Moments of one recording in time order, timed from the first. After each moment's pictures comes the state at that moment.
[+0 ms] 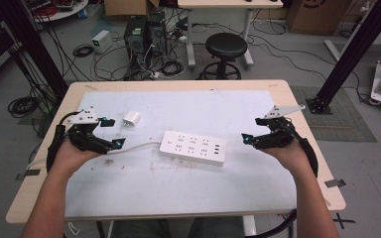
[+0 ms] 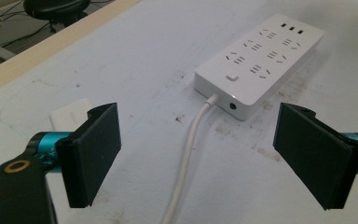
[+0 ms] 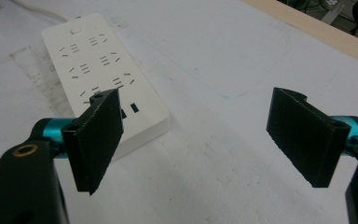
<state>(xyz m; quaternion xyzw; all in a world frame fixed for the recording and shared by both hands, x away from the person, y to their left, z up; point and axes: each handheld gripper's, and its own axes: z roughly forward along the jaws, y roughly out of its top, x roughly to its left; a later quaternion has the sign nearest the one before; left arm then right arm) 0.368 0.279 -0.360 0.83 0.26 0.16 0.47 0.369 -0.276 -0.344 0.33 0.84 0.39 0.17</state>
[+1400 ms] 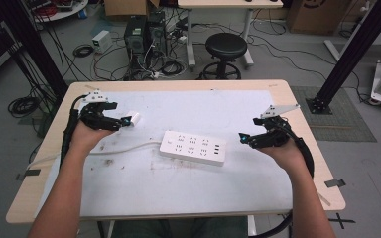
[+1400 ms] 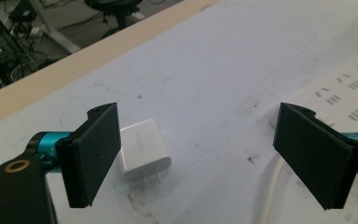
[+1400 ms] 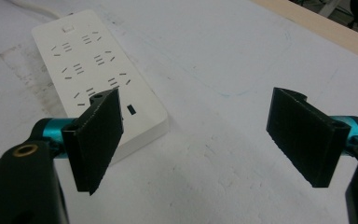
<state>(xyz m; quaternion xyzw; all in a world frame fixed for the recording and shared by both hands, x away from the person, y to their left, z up) 0.435 0.266 -0.364 0.81 0.35 0.20 0.43 0.372 -0.266 -0.347 0.34 0.84 0.38 0.17</state>
